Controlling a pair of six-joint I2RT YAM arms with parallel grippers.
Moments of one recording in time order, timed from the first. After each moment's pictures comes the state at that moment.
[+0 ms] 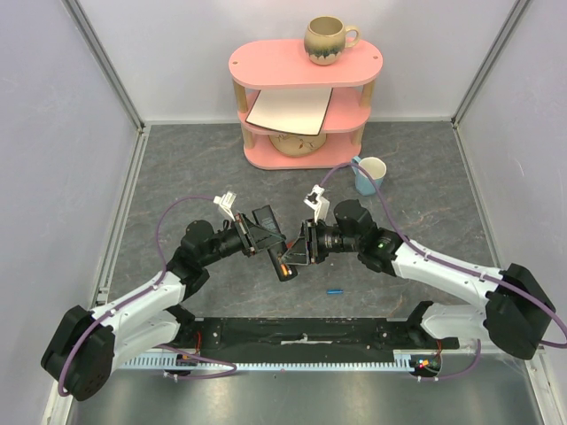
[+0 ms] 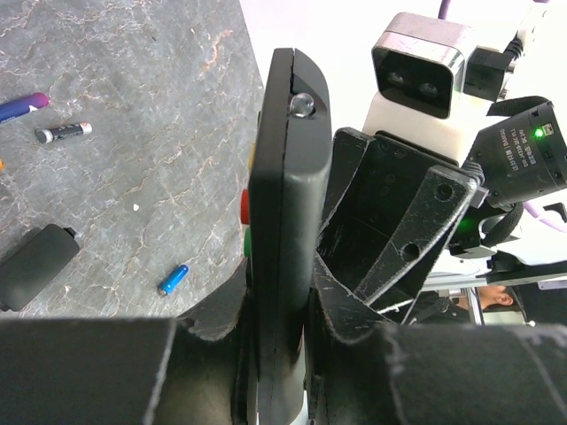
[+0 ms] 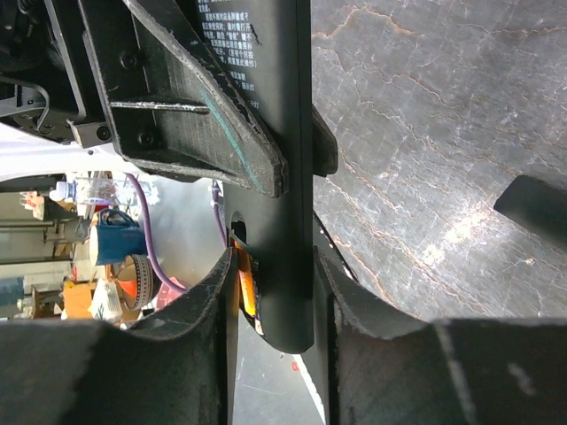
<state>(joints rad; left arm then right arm) -0.58 0.95 0.31 0.56 0.48 -1.15 0.84 1.23 0.71 0.08 -0.50 0.76</state>
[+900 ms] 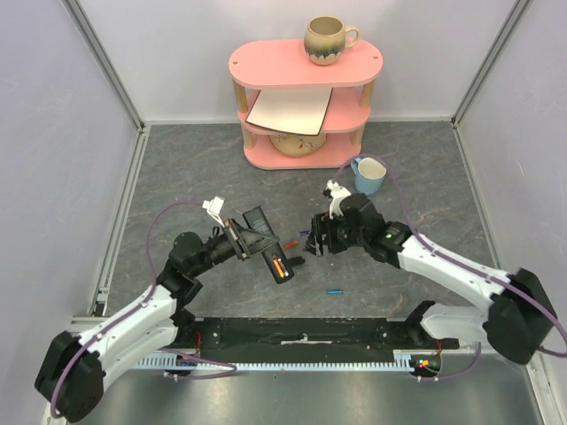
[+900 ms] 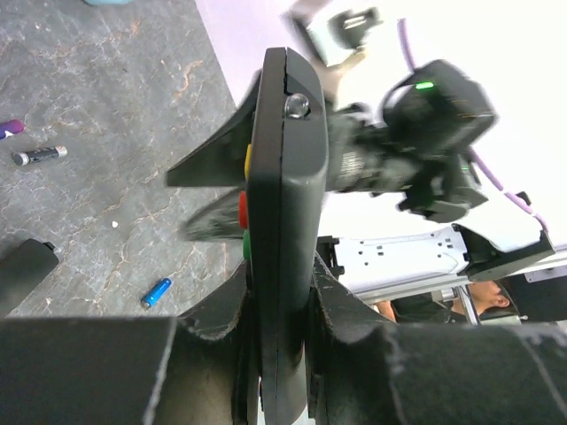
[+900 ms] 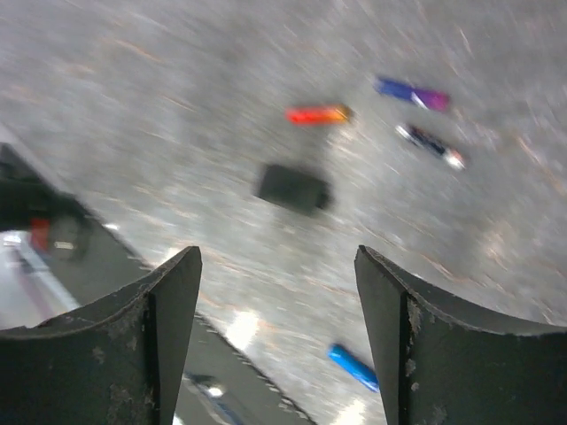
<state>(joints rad) -0.58 0.80 0.25 0.57 0.44 -1.16 0.74 1.17 0.78 -0.24 -0.21 0.50</state>
